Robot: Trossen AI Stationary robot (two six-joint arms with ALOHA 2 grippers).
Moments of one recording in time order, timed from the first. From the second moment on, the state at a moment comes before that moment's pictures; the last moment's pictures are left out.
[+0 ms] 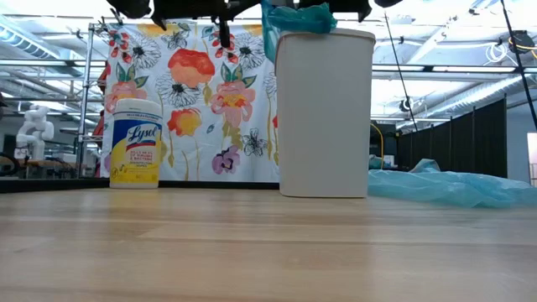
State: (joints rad) left arm 0.55 1.31 1.05 0.47 0.50 -0.69; right arm -0.48 1.58 1.44 0.15 -0.52 0.54
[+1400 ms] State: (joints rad) left arm 0.57 1.32 1.05 0.51 0.44 -0.64; right arm -0.51 1.58 1.44 0.15 -0.61 0.56
